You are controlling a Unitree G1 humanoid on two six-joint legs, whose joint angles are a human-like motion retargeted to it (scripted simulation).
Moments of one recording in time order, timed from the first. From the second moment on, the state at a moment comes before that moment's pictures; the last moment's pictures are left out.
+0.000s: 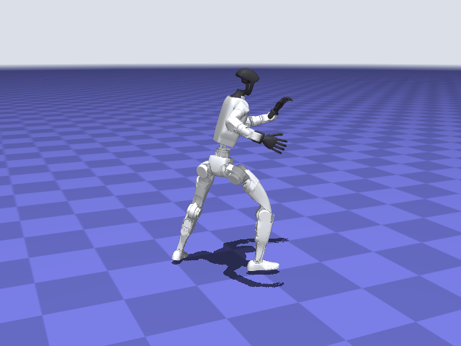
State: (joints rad) left arm -0.87 0.51 -0.04 0.30 0.69 -0.57 0.60; right arm 0.57 -0.91 -0.78 0.43 1.00 -0.10 0.61; waist -0.69 0.09 0.18; left_leg -0.19 0.36 0.23 0.16 0.15 -0.26; right_leg -0.59 -0.62 -0.62 0.75 -0.20 0.09
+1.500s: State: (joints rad) left arm -0.29 0.01 -0.43 0.45 -0.55 -0.15 -0.20; right arm -0.11 -0.39 0.27 -0.13 -0.57 -0.62 -1.00; waist -0.55 0.08 0.28; left_leg 0.13 -0.07 -0.19 0.23 -0.03 0.18; right_leg -0.70 0.01 -0.26 0.07 0.04 -0.12
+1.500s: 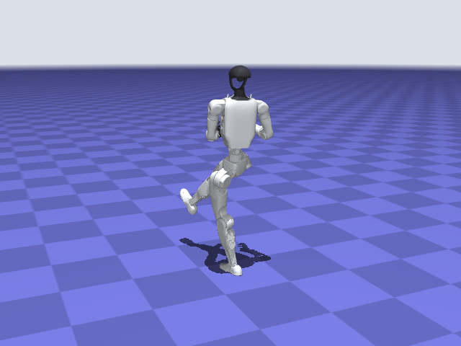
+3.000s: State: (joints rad) left arm -0.60 0.35 -0.42 0.17 0.28 -0.54 -0.33; right arm -0.06 -0.93 -0.39 0.68 -0.26 -0.57 -0.22; waist -0.30 -0.06 0.00; left_leg -0.27 -0.09 0.12 0.38 -0.15 0.04; right_leg -0.04 0.07 0.04 0.12 -0.18 -0.04
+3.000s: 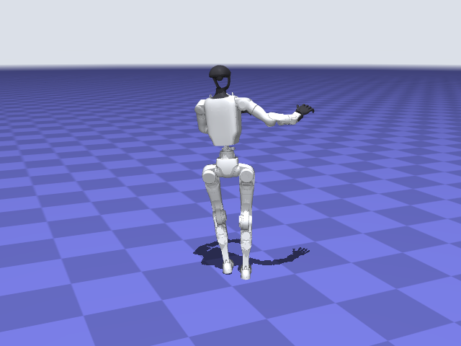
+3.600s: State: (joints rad) left arm -0.40 0.24 -0.30 0.49 0.40 -0.75 -0.19; right arm -0.32 -0.64 -0.32 1.47 -0.58 -0.38 -0.78; waist -0.68 0.47 0.36; left_leg -0.82 0.53 -0.14 0.43 -0.21 0.09; right_leg -0.75 -0.56 -0.23 1.05 0.19 -0.25
